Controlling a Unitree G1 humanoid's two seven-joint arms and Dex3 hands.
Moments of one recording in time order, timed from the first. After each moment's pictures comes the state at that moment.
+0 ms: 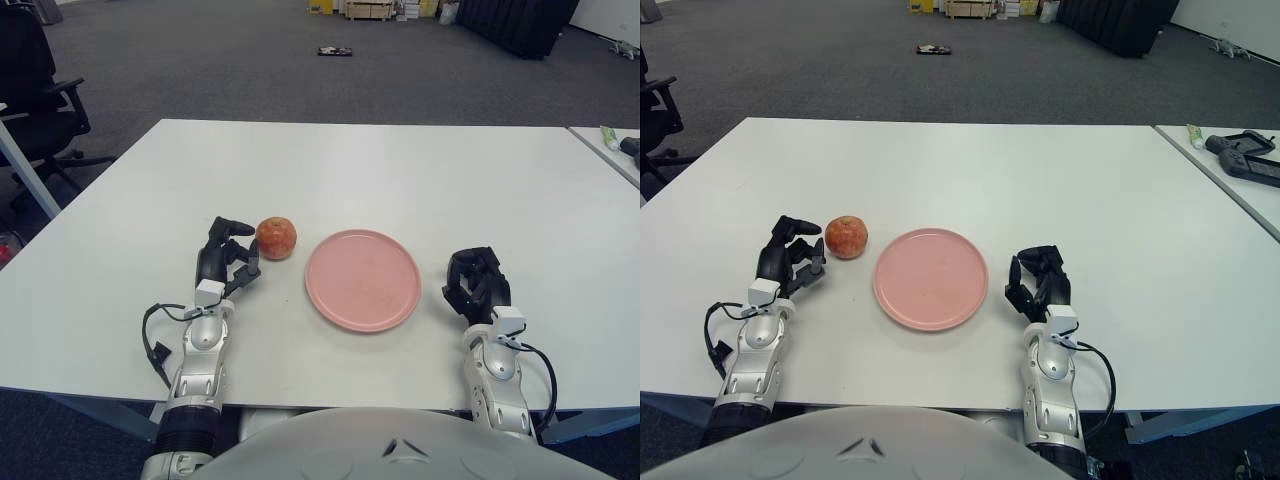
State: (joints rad) left arm 0.15 0.05 0.07 0.11 0.22 -0.33 0.20; right arm 0.29 0.09 -0.09 -0.02 -0.01 -0.19 -0.16
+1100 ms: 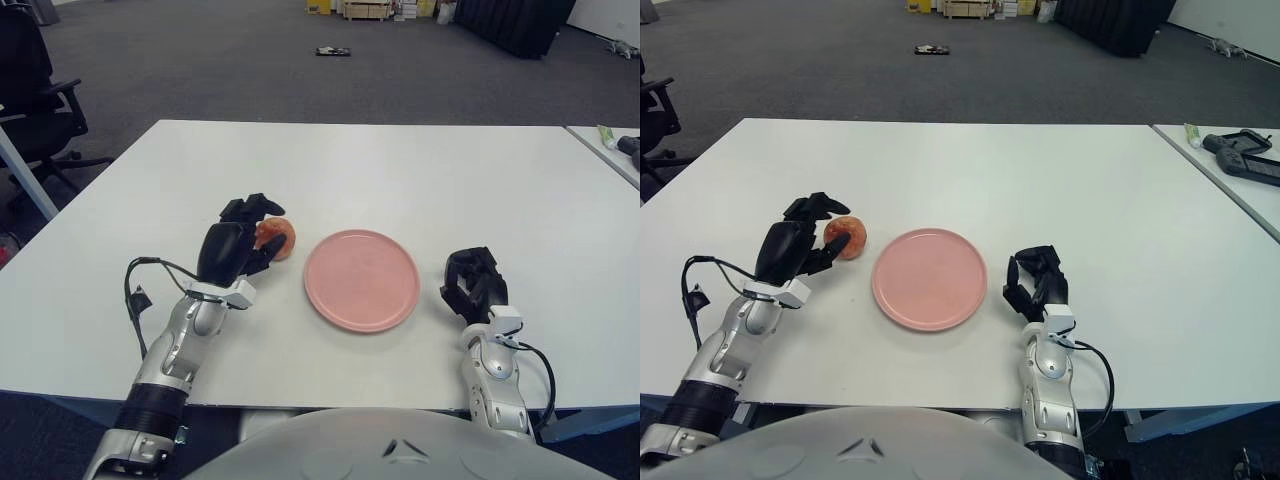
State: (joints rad) left arm 0.05 0.35 -0.11 0.07 0.69 -0.40 0.20; right arm 0.29 0.09 -0.09 0.00 -0.02 -0.19 -0.17
